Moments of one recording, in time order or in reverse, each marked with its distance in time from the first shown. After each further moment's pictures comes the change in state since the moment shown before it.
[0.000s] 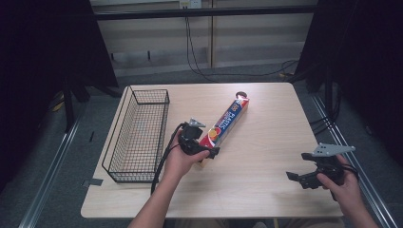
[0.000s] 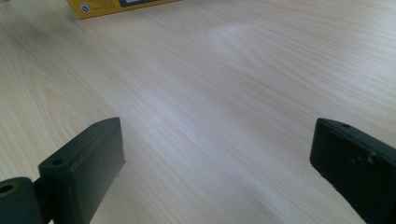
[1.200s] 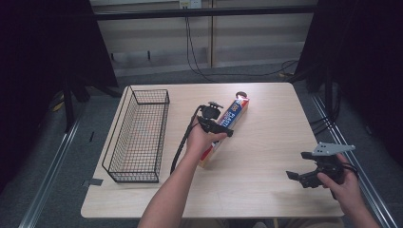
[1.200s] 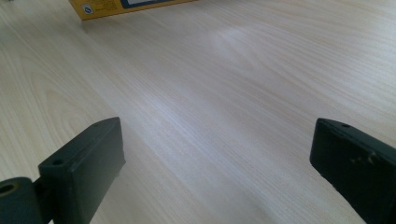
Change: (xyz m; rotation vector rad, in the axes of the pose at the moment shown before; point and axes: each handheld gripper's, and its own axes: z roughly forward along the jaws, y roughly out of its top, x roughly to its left) left arm 0.002 0.060 0.060 0.085 0.014 -0.047; right arm -0.002 0.002 0.001 -0.009 0.011 -0.013
